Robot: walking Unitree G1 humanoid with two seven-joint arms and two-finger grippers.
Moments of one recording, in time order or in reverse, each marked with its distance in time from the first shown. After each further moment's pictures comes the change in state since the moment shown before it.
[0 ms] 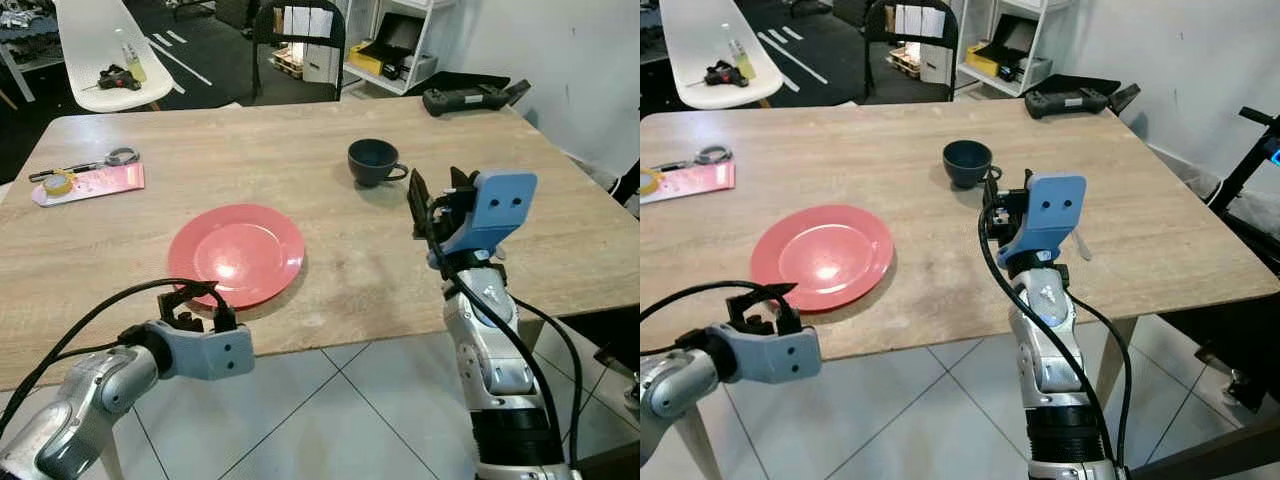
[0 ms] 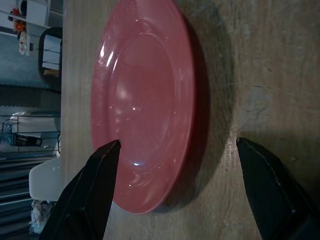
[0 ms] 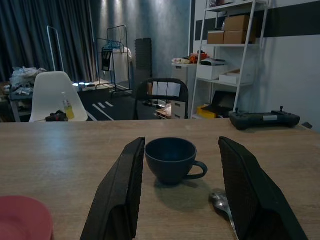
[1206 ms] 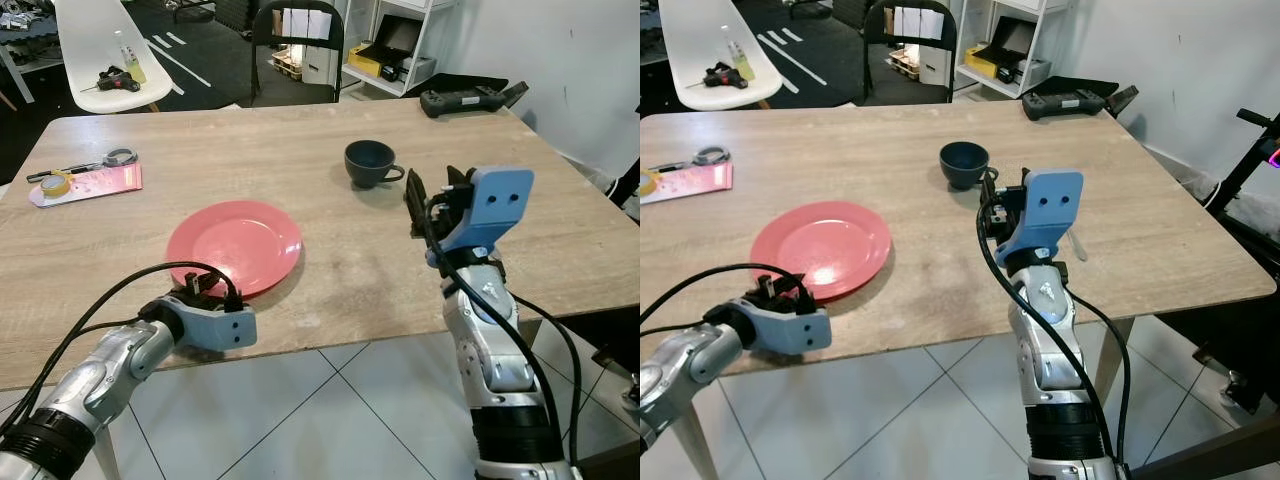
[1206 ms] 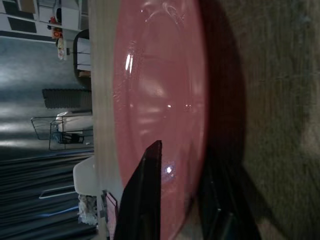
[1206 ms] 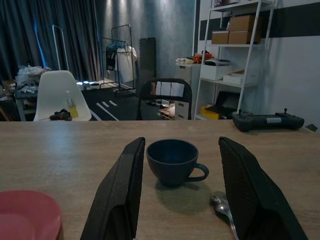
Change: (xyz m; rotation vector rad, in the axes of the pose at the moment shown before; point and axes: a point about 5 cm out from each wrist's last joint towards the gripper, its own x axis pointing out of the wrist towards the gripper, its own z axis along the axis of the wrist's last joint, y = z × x) left arm 0.041 0.000 -0.022 0.139 0.029 0.093; right arm 0.003 0.002 0.002 0.001 0.006 0.017
